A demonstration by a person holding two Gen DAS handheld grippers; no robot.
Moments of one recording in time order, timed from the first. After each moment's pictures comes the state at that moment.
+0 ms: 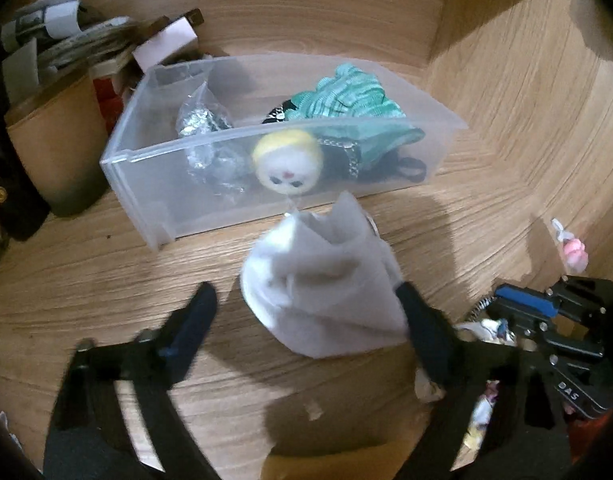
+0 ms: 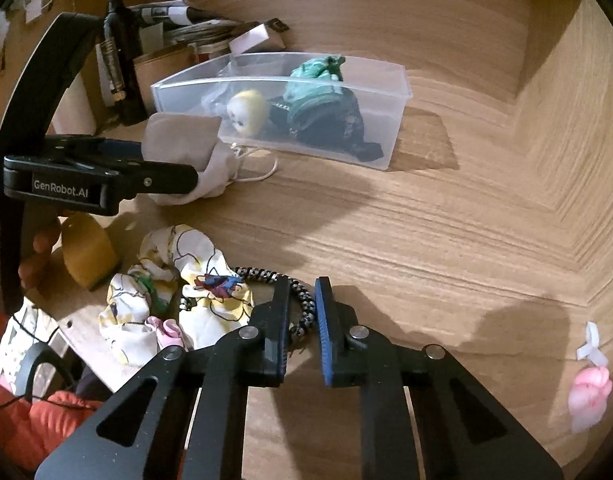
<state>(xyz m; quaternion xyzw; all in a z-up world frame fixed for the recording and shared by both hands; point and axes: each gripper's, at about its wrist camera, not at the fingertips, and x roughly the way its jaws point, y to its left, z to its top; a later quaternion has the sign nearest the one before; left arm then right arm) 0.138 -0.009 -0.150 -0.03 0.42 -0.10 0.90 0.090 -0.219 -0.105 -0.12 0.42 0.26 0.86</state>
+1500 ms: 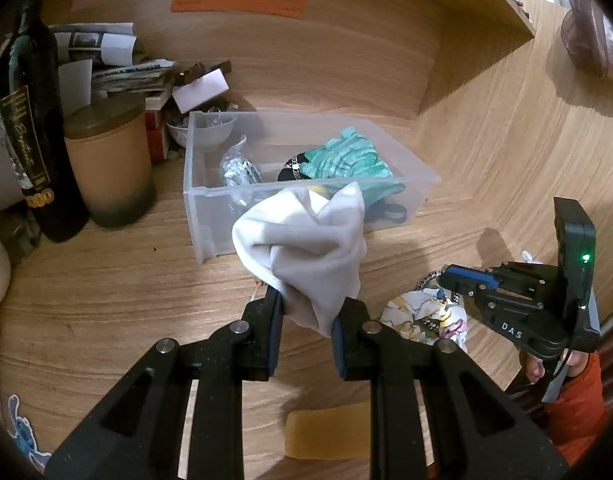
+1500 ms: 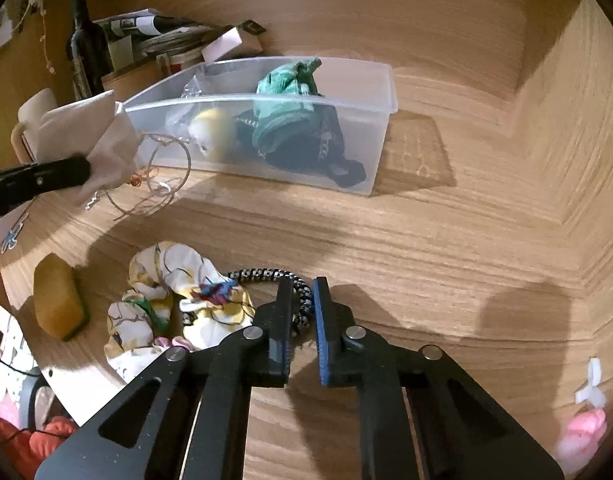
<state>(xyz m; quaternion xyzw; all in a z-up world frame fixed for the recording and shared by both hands) 0.085 0.020 -0.109 -0.07 0.35 -0.10 0.93 0.128 -0.215 -0.102 -0.11 0.42 0.25 0.86</state>
